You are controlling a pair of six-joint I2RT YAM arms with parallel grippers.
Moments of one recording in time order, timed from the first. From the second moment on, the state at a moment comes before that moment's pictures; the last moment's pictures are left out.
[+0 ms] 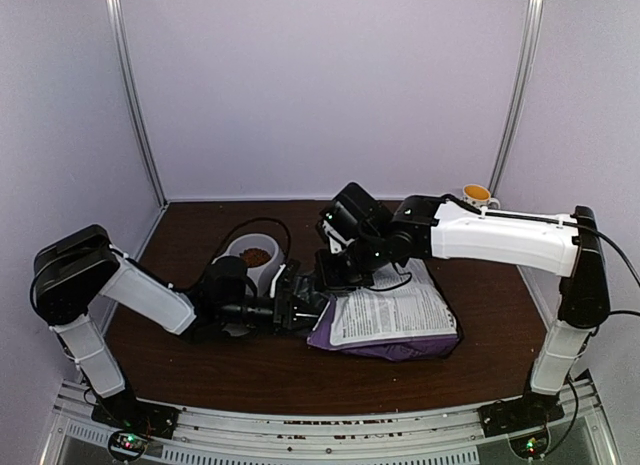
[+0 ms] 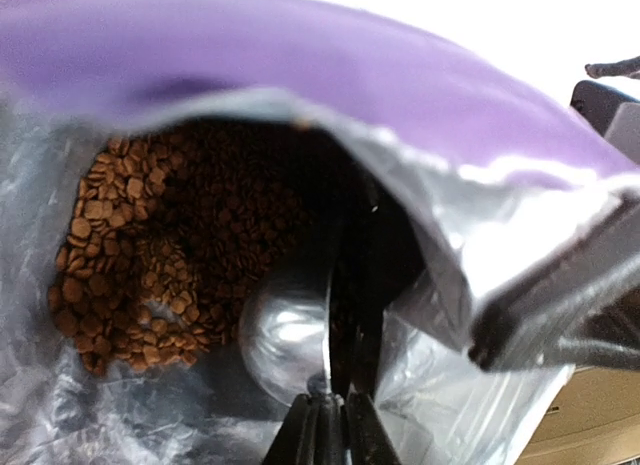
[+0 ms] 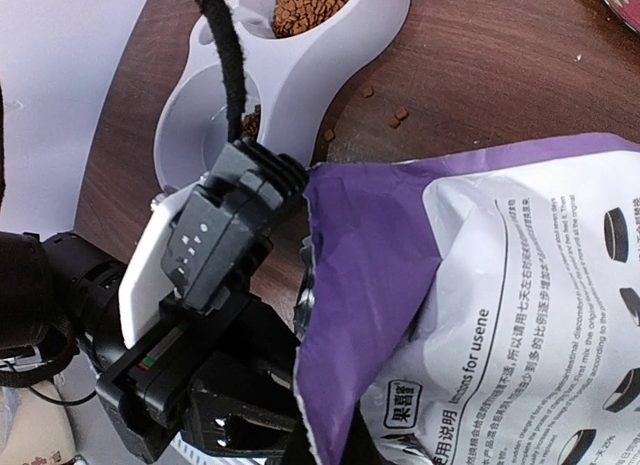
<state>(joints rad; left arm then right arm) -0.87 1.74 0.60 0.89 0.65 -1.04 1.02 1.80 1.58 -0.69 -0.03 0.75</state>
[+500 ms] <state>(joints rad) -0.85 1.65 0.54 0.86 0.64 -1.04 1.00 1.70 1.43 -0.64 -0.04 0.76</state>
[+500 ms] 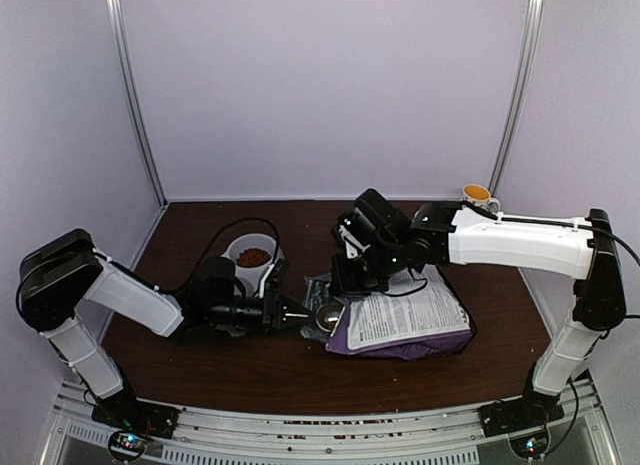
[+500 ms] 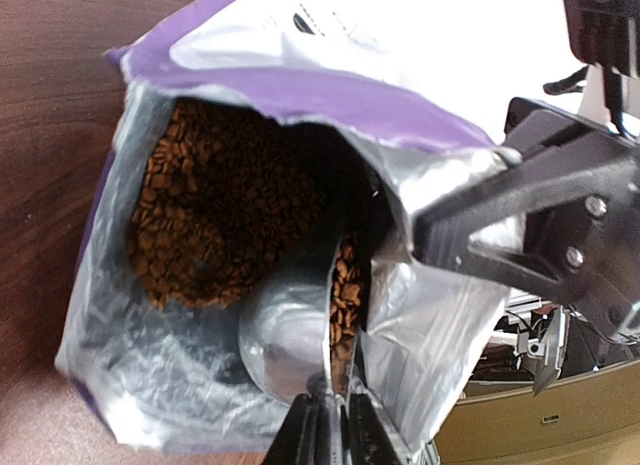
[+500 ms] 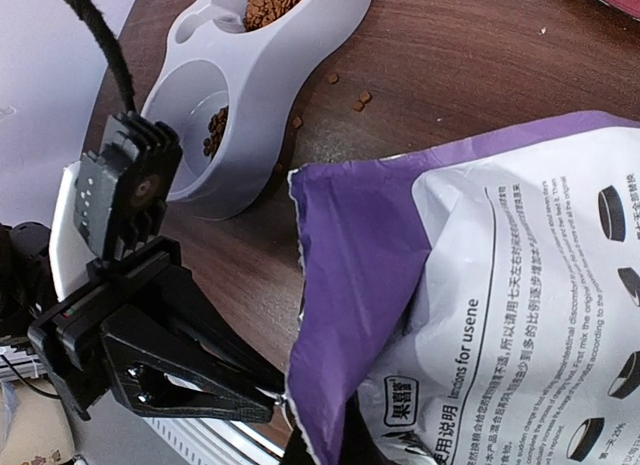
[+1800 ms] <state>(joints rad) -0.79 1.47 0.45 0.73 0.63 -0.97 0.97 1.63 1.33 -0.64 -0.02 0.77</state>
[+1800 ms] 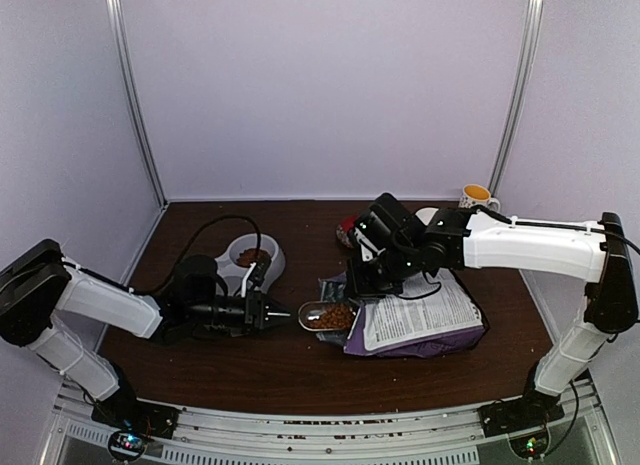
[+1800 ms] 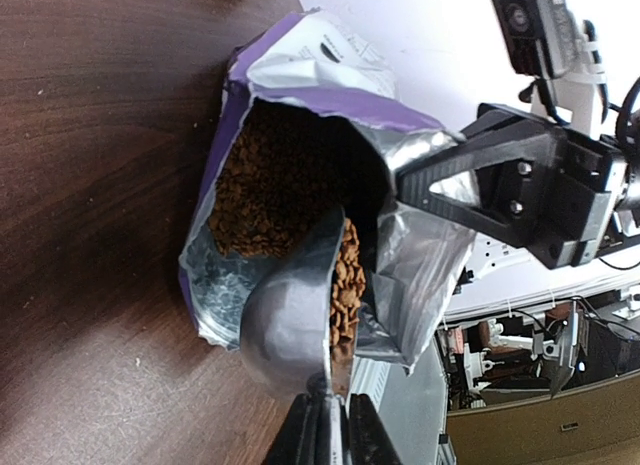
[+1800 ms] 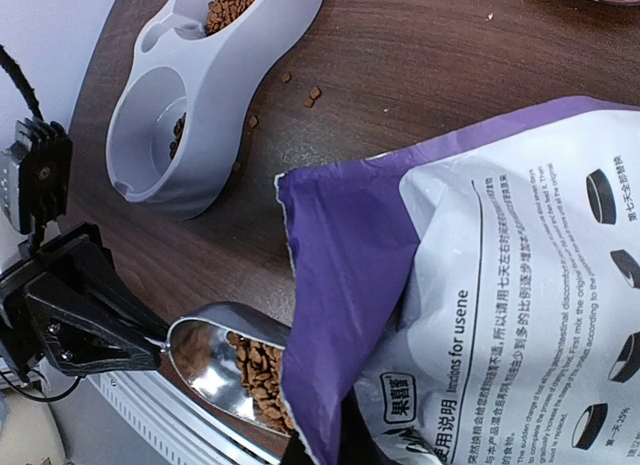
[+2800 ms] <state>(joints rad) -0.86 1.50 0.68 0.25 0.44 -0.81 0.97 1.63 1.33 -0.64 -0.02 0.77</state>
